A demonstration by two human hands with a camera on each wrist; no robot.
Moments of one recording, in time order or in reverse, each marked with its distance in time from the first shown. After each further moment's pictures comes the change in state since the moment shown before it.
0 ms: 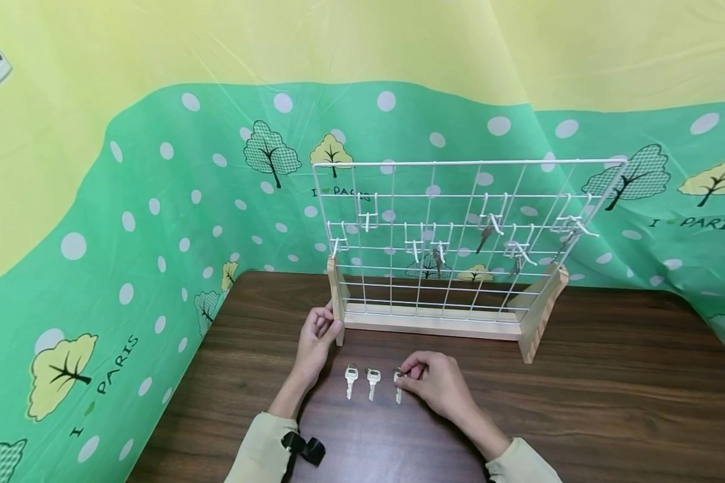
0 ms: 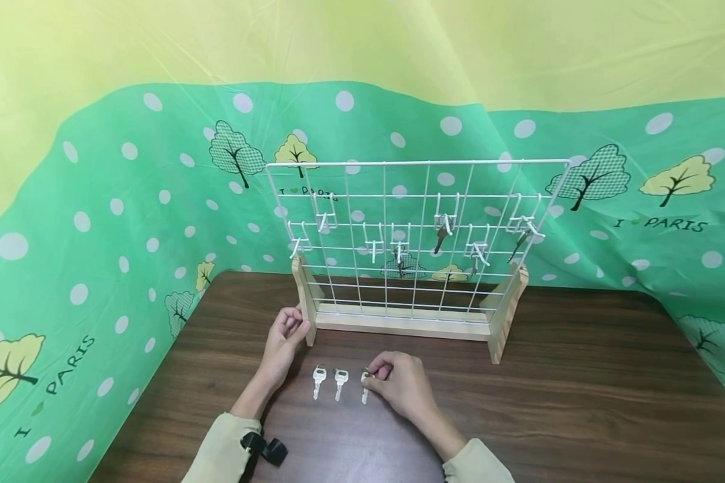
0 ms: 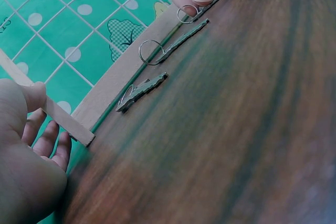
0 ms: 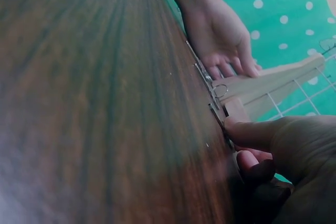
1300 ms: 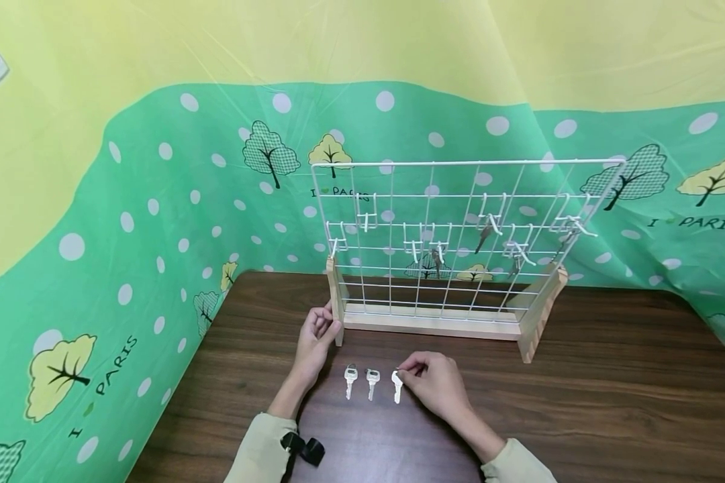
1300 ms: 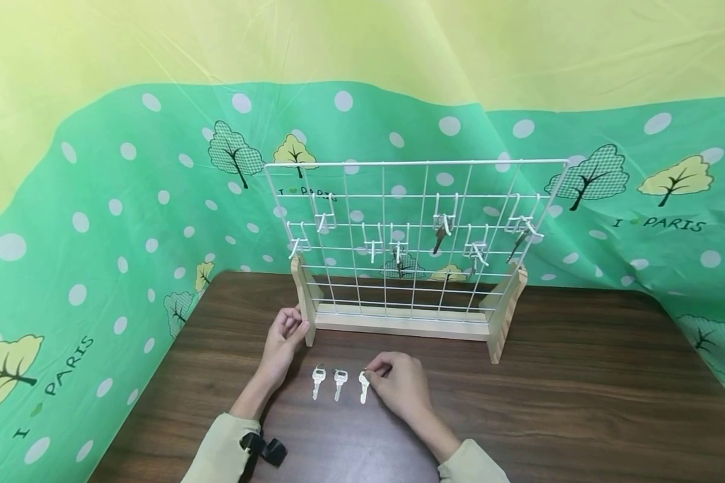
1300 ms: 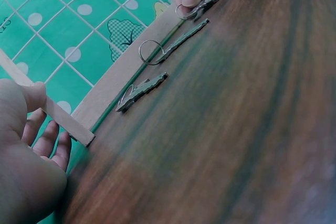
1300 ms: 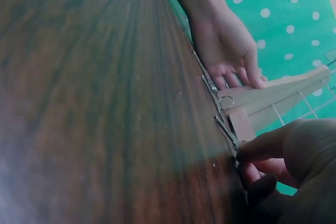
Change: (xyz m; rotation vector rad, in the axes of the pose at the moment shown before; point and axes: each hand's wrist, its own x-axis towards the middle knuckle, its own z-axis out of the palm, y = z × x) left_hand 0.002 -0.001 0.000 -0.007 0.010 -0.009; right_hand -0.003 0.000 0.008 -0.026 0.122 -0.062
